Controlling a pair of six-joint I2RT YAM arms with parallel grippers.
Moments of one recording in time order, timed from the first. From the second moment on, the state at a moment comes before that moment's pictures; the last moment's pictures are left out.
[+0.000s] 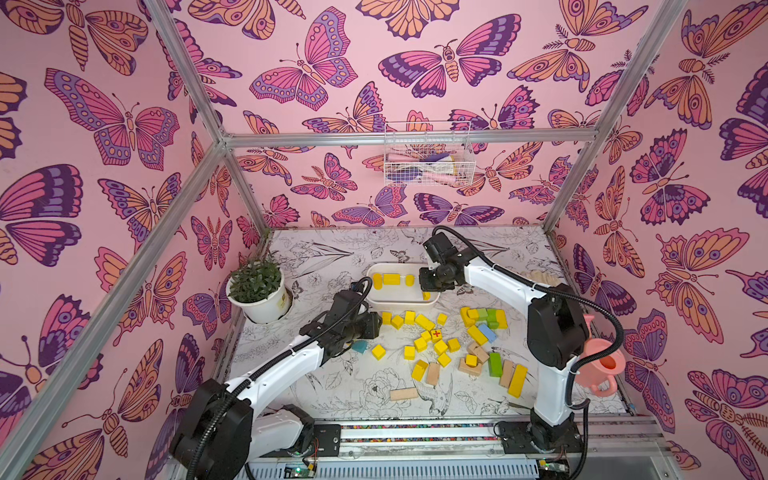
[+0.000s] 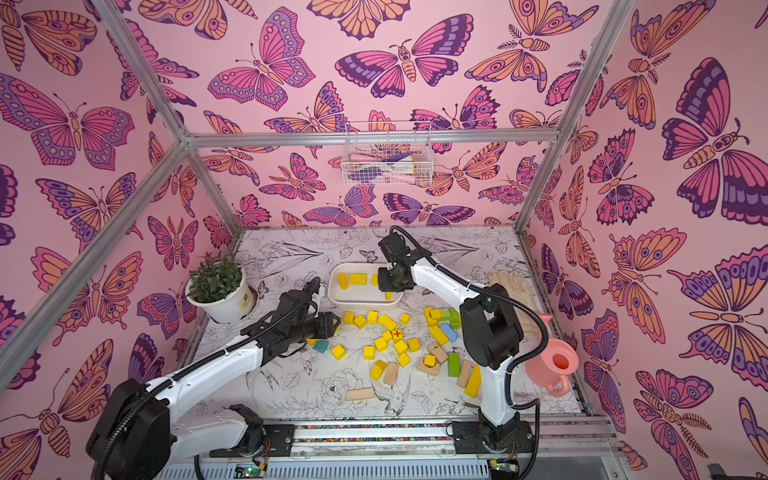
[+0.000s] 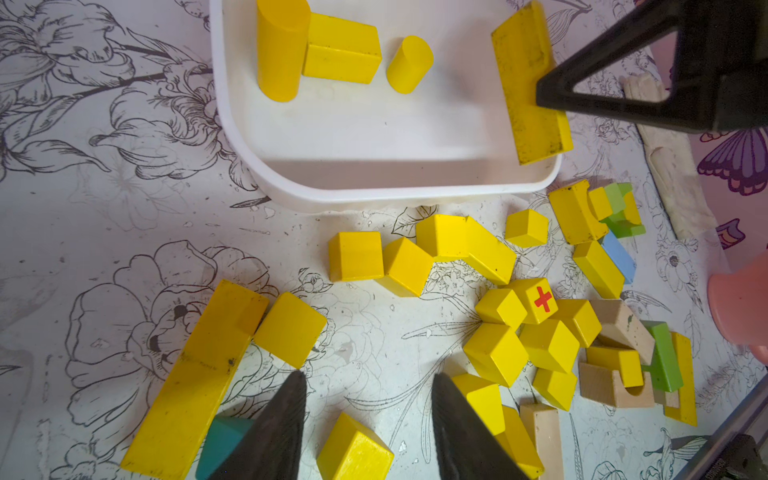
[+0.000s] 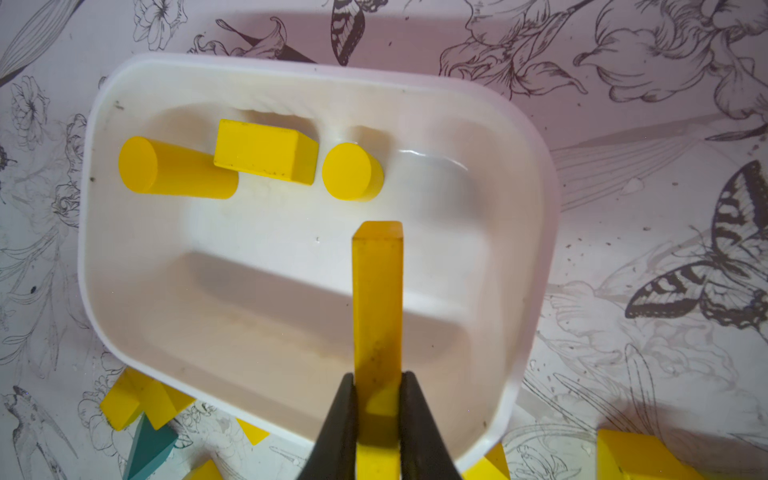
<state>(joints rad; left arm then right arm) -0.52 1.21 0.66 -0.23 0.11 -0.47 0.58 1.99 1.63 -0.73 -0.04 0.50</state>
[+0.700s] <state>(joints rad) -0.49 1.19 0.64 -0.20 0.14 -0.48 0.58 2.19 1.81 -0.75 -0.01 0.50</state>
